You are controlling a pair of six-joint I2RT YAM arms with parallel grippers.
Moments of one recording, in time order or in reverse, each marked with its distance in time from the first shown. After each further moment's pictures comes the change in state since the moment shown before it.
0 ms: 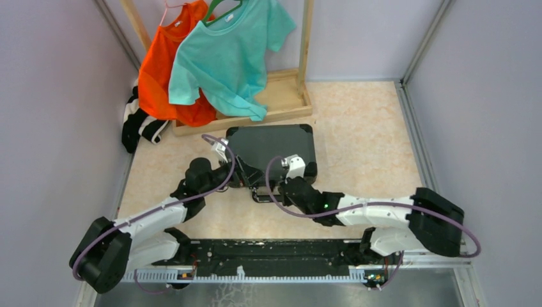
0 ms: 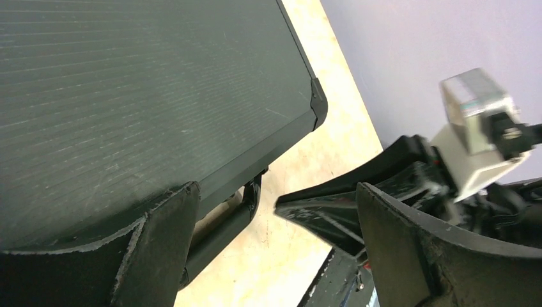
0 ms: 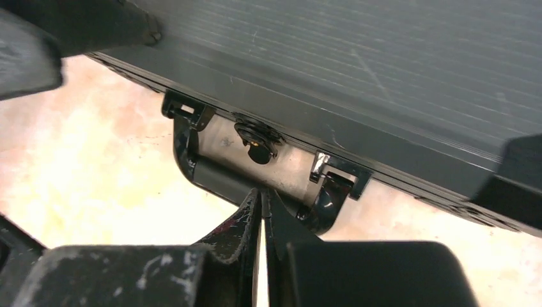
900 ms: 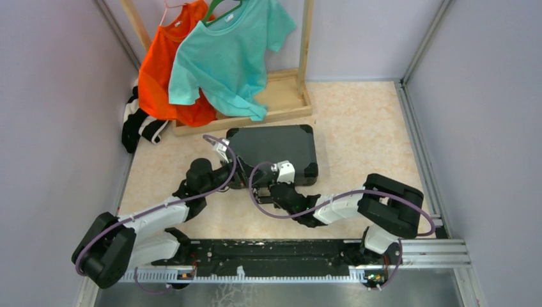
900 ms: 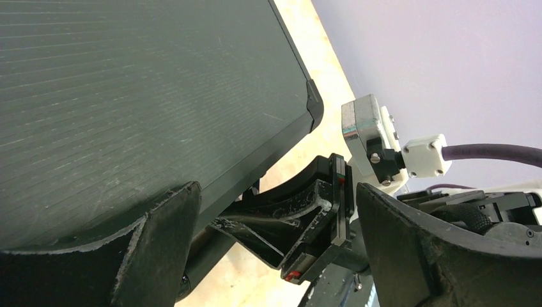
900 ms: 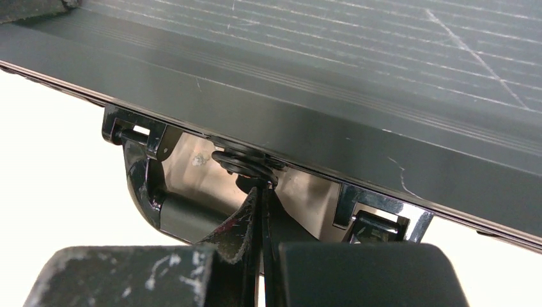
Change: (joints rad) left arm -0.003 0.037 -0.012 0.063 0.028 -0.013; right arm 0.013 0.291 -0.005 0.236 0.092 0.045
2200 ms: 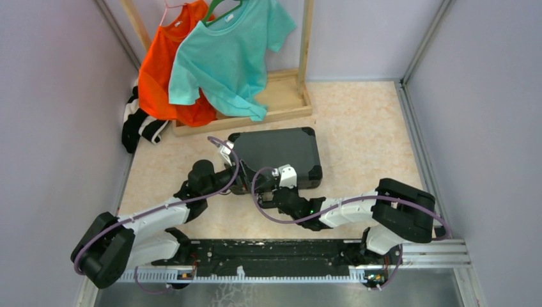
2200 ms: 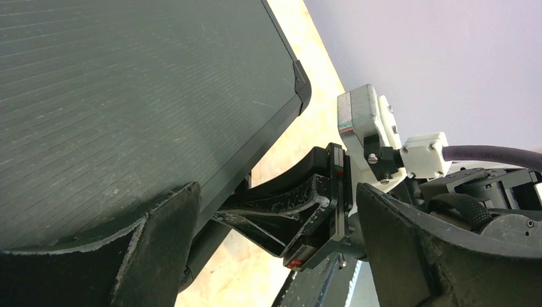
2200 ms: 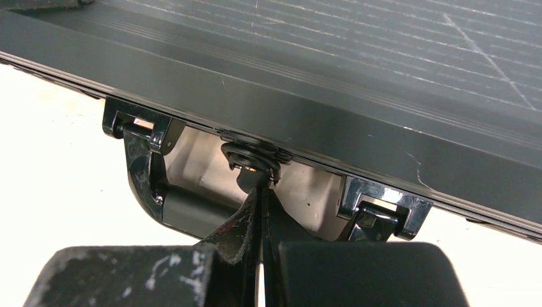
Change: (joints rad) left arm -0.024 -0.004 -0.001 -0.005 0.025 -0.014; right arm 0.051 -0.109 -0.013 -0.151 0.015 -0.004
